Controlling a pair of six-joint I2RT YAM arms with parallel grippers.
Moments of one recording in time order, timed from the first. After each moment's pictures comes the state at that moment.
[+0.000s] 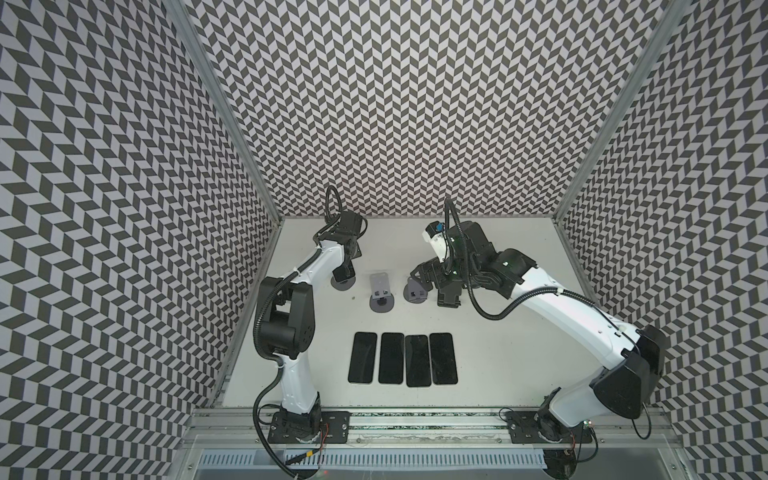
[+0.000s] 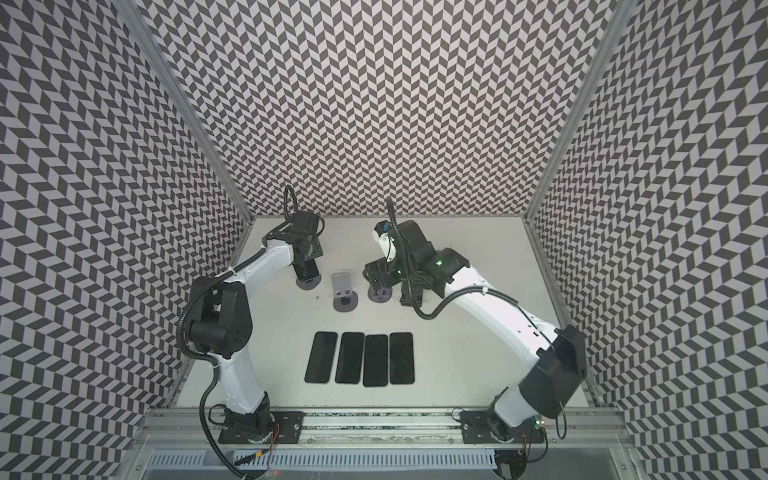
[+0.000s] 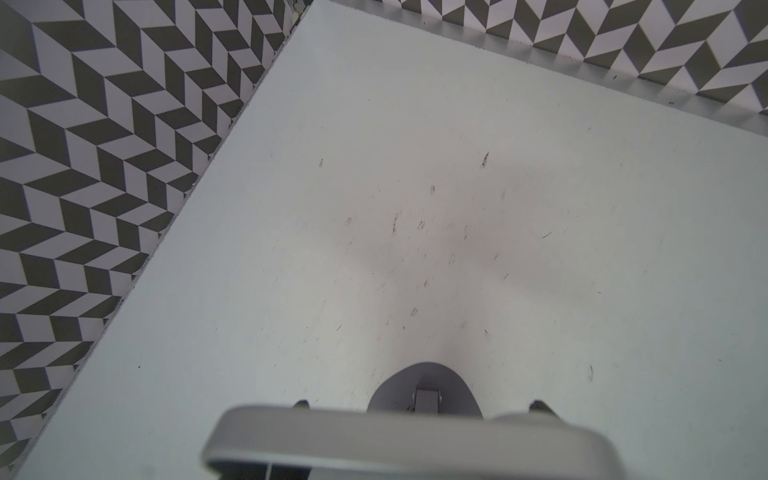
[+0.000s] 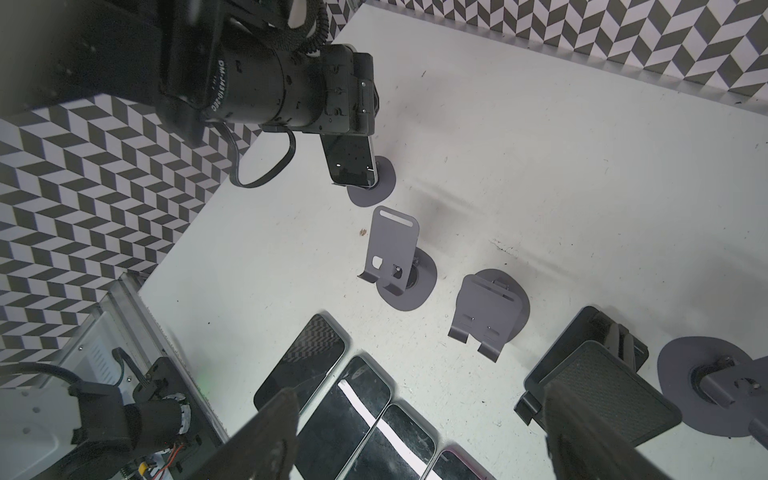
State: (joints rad) left arm -0.24 1.89 1.50 -0.61 -0.49 -0.52; right arm 0.71 1.53 1.49 -0.68 -0.13 0.23
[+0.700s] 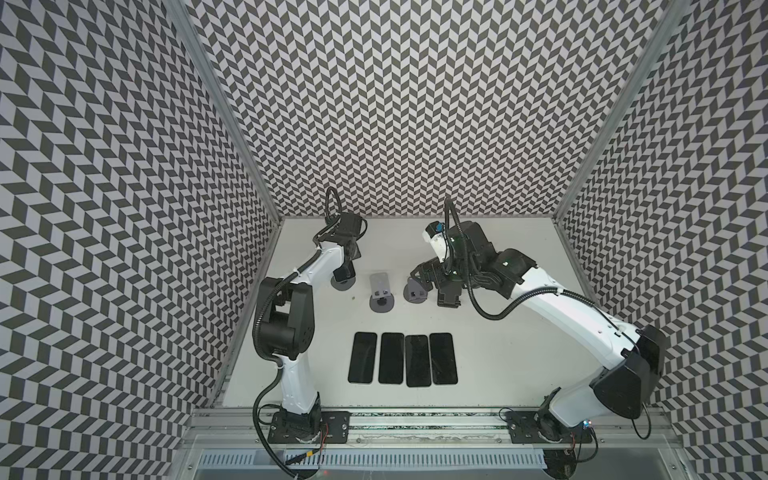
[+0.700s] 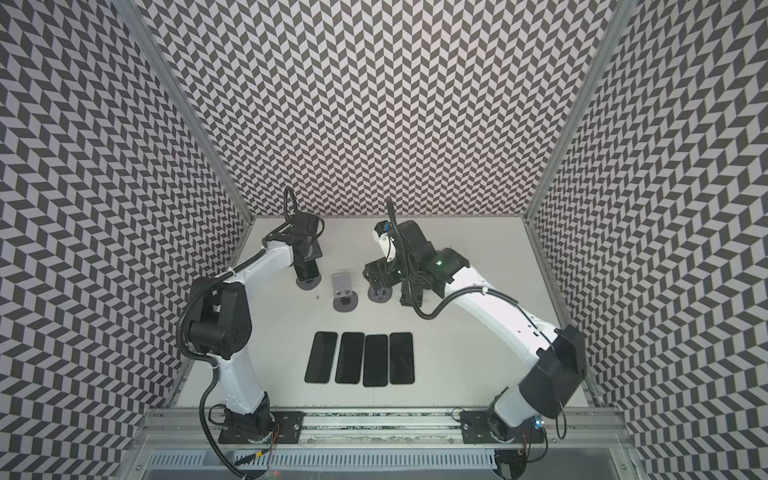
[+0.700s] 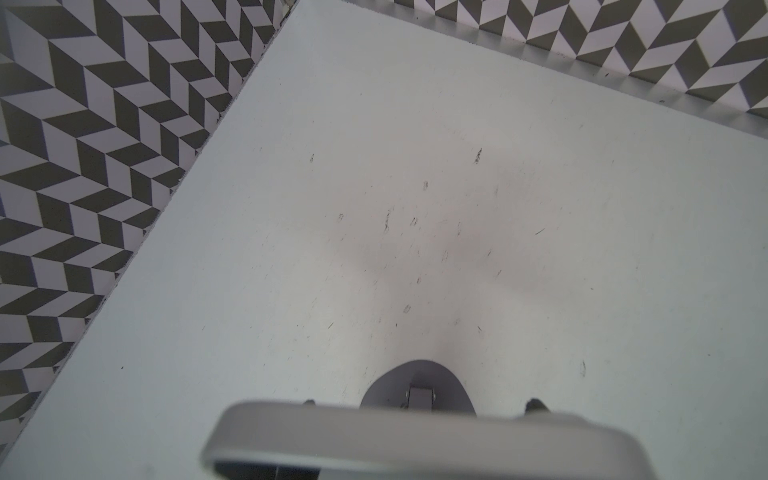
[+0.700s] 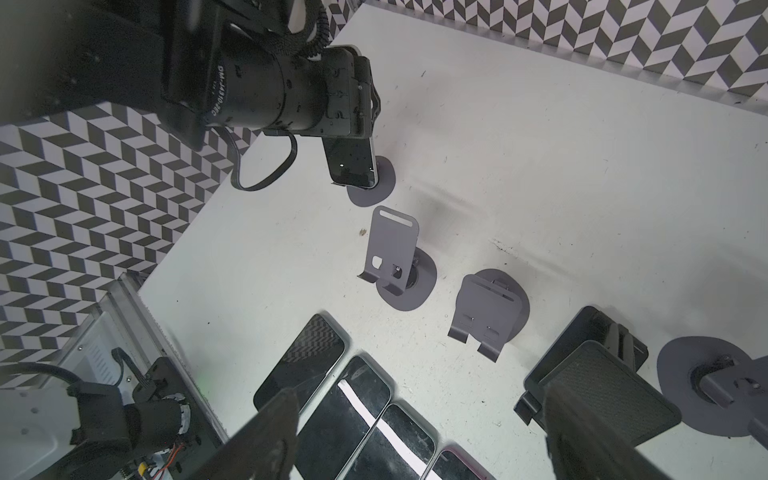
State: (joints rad) left arm -0.24 1.88 1.48 -0.59 -0.47 -0.52; right arm 0.71 1.53 1.49 -0.68 -0.13 0.23
